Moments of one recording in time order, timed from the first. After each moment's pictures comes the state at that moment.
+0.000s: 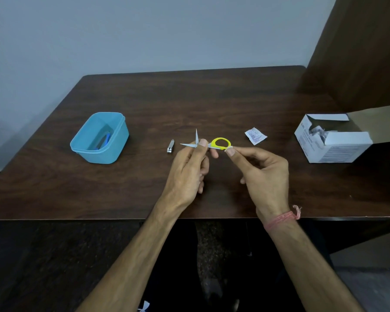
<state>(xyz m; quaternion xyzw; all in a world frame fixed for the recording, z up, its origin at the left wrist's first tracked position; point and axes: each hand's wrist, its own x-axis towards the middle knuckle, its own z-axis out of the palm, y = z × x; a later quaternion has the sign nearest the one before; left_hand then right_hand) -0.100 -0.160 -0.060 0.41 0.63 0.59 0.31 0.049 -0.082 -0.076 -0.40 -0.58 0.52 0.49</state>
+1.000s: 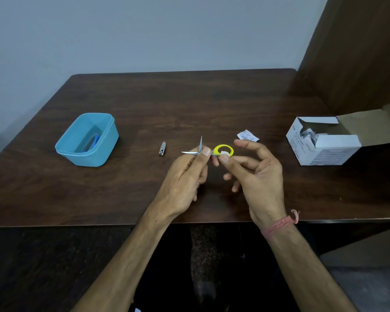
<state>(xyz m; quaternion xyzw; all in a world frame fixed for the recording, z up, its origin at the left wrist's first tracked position) -0.101 -0.163 -0.064 0.47 0.64 0.52 0.32 0.055 -0.084 -0.068 -0.36 -0.53 0.62 0.46</state>
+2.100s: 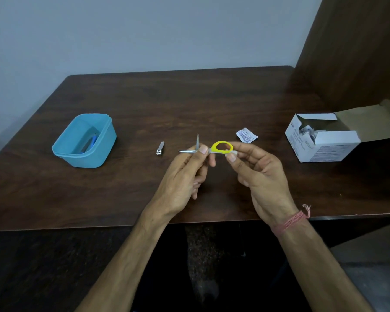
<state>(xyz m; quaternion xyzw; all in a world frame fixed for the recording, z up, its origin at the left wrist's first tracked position) -0.100 -0.164 -0.057 0.48 0.61 0.53 0.36 0.066 -0.069 -0.083 -0.28 -0.54 0.66 0.43</state>
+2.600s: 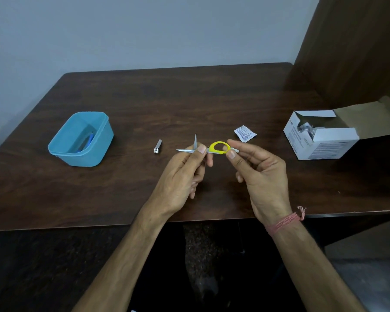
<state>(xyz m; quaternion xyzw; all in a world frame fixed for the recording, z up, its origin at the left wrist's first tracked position) -0.101 -0.163 -0.060 0.47 0.61 0.52 0.36 0.063 -0.070 -0.090 -0.31 -0.53 0.62 0.49</state>
